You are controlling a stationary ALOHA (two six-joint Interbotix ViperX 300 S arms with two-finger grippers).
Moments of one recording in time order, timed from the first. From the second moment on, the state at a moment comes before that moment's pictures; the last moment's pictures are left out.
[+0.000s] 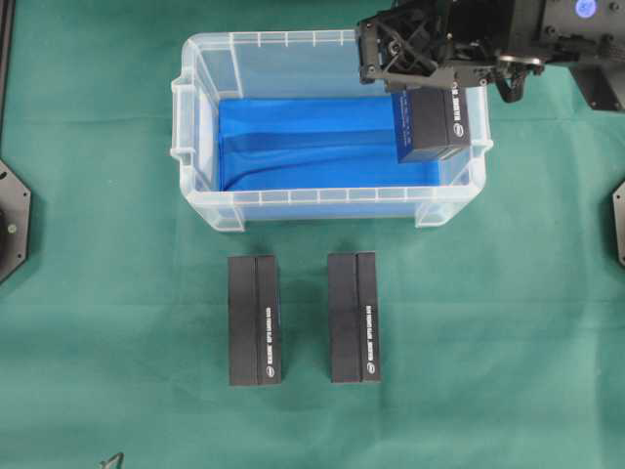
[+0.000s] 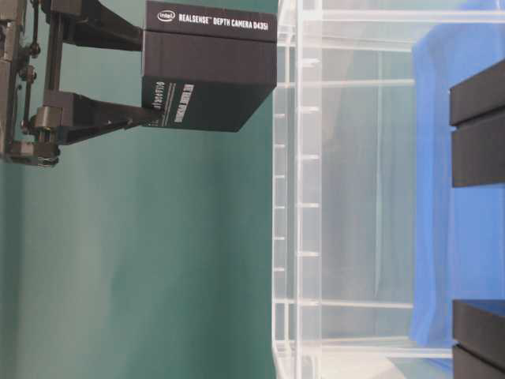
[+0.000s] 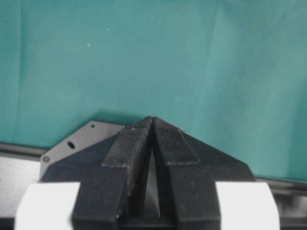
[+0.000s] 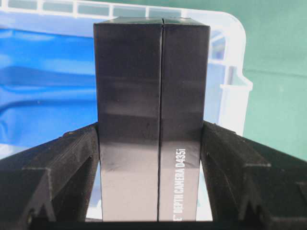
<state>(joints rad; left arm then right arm) -0.09 -0.84 0.53 0.03 1.47 -0.28 -0.09 -0.02 -0.13 -0.39 1.53 1.52</state>
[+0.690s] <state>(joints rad) -0.09 -0.84 0.53 0.03 1.48 -0.28 -0.09 -0.02 -0.13 -0.39 1.53 1.52</state>
